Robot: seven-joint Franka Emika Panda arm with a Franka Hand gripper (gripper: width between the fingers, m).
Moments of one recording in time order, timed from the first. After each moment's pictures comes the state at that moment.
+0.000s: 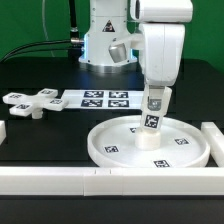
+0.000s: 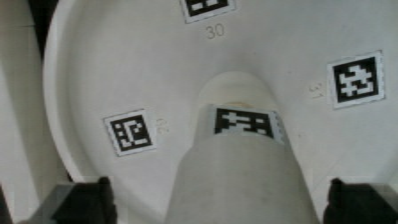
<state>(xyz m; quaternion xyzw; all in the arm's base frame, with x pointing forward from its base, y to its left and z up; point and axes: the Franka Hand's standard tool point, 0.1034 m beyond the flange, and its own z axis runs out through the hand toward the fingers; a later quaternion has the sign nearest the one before) 0.558 0.043 0.081 0.73 0.68 0.04 0.05</state>
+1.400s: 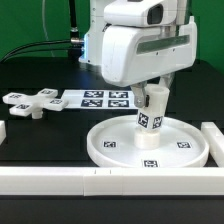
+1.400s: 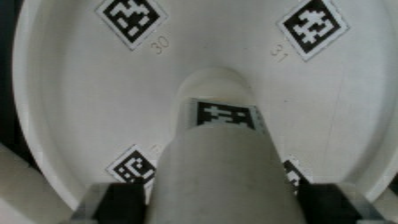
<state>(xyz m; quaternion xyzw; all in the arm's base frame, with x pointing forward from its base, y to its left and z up) 0.554 0.042 0.079 0.93 0.36 0.02 0.02</state>
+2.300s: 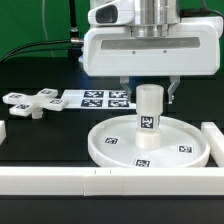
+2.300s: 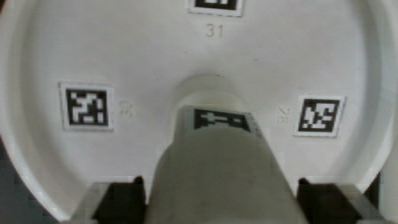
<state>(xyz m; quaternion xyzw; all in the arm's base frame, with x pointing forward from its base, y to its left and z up) 0.549 0.041 0.078 0.99 -0.16 0.04 -0.03</state>
